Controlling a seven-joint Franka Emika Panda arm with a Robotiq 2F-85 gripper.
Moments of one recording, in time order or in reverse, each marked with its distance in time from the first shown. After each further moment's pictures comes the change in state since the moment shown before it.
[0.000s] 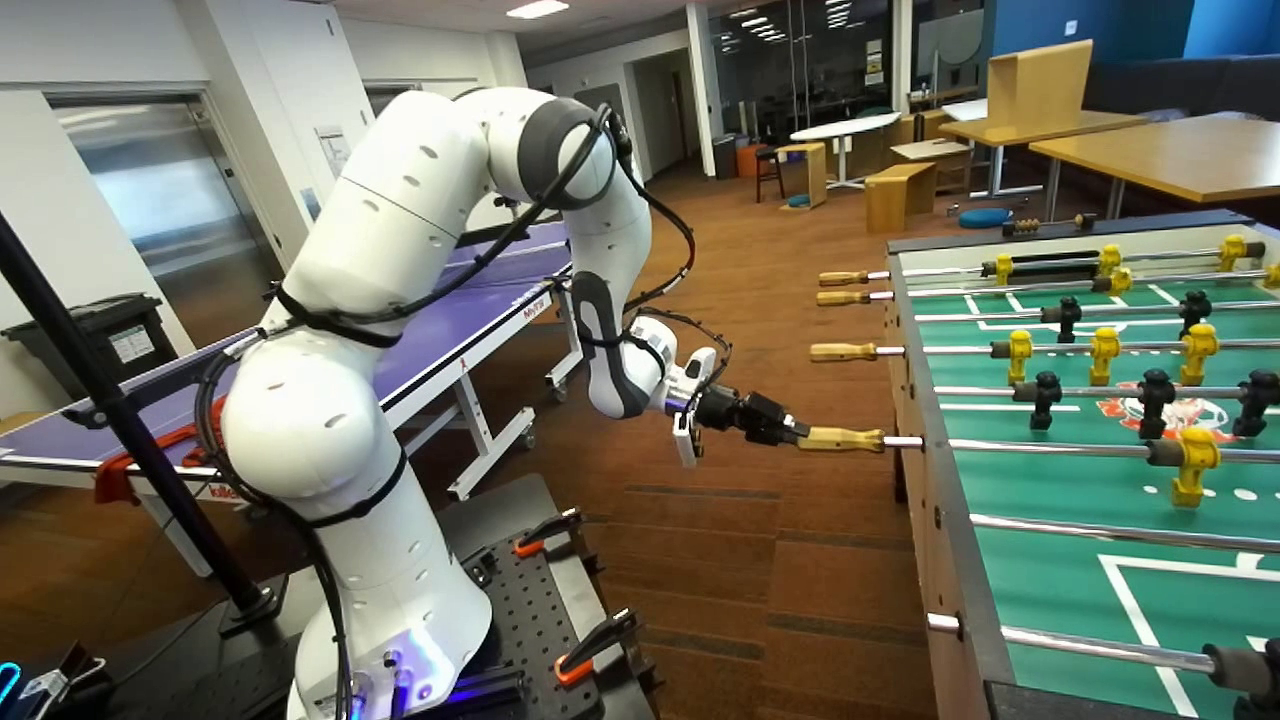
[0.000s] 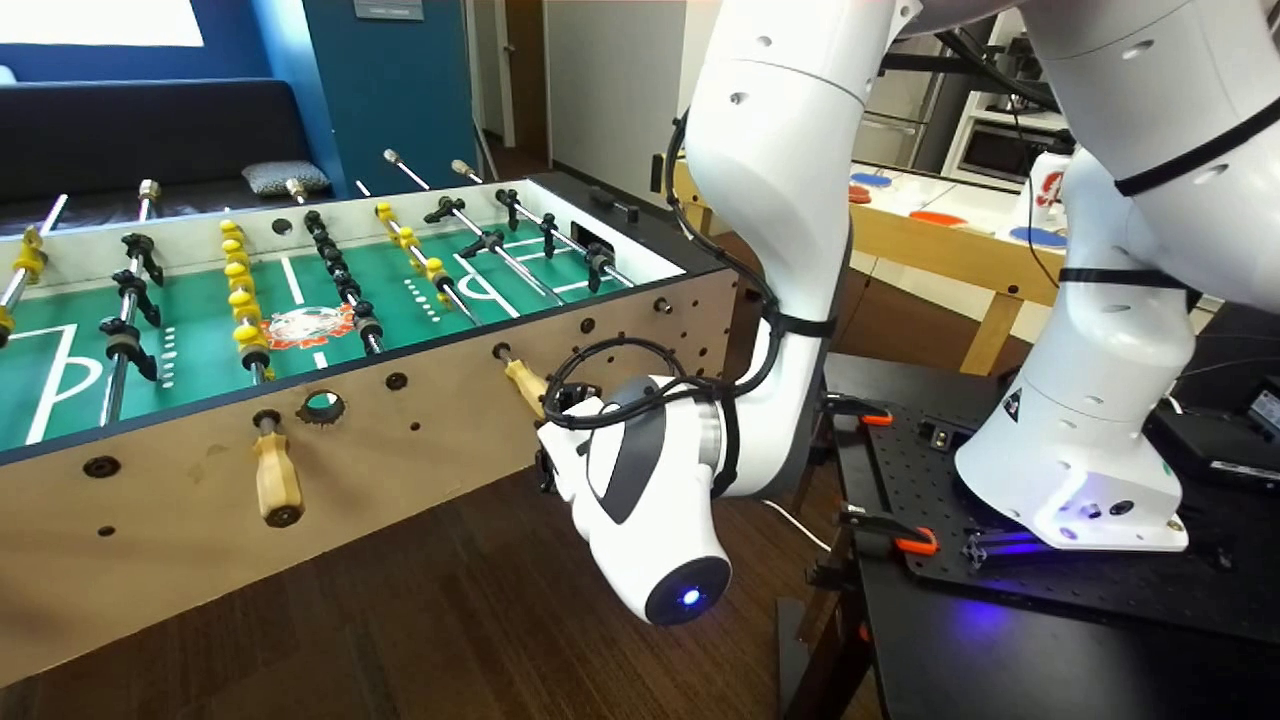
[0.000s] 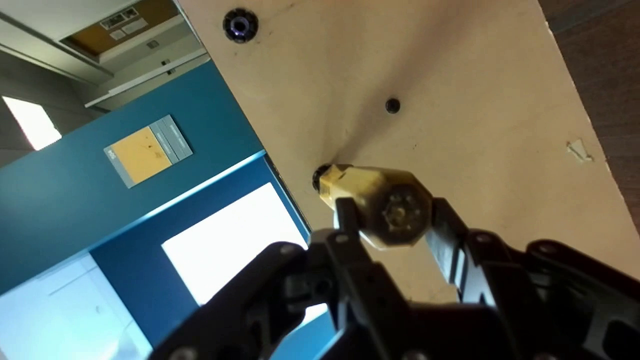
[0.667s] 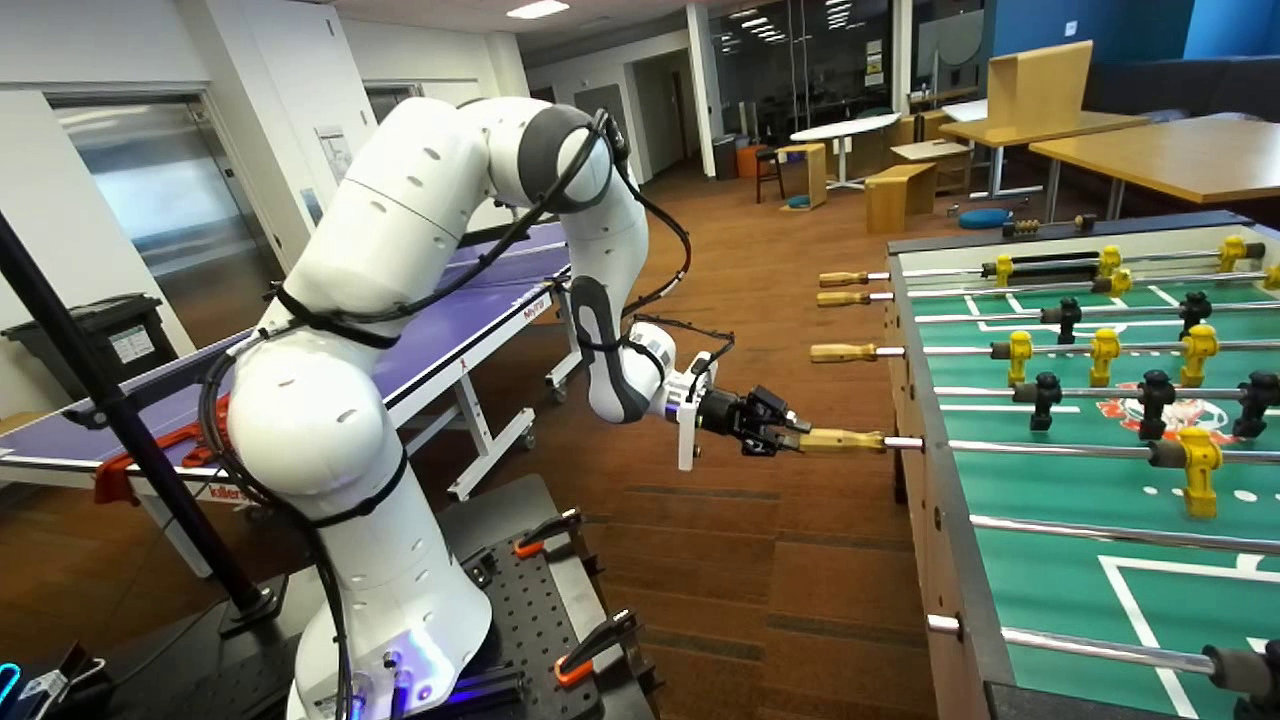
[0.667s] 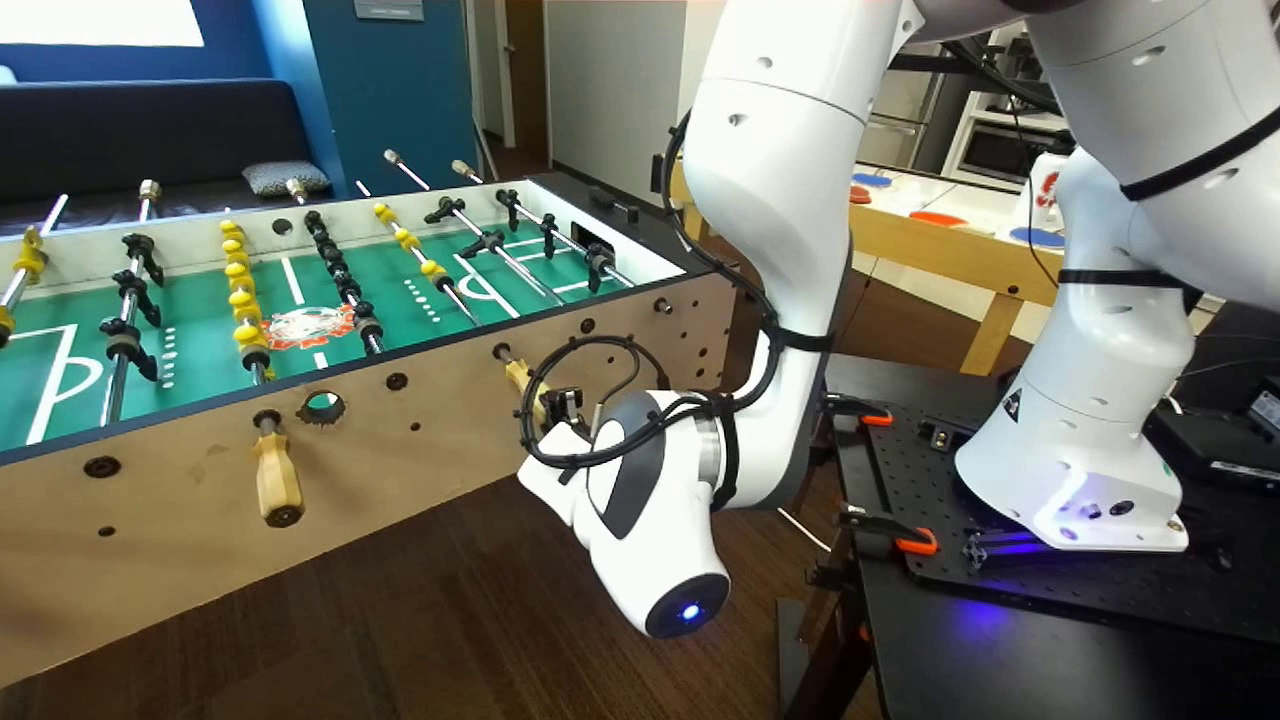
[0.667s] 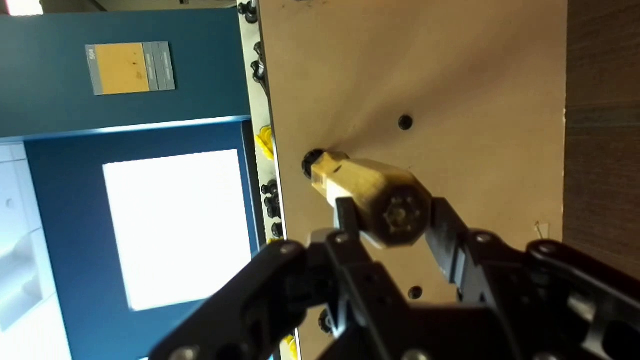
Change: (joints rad) arm 0.065 0.018 -0.056 0.018 0.016 -0.009 -0.390
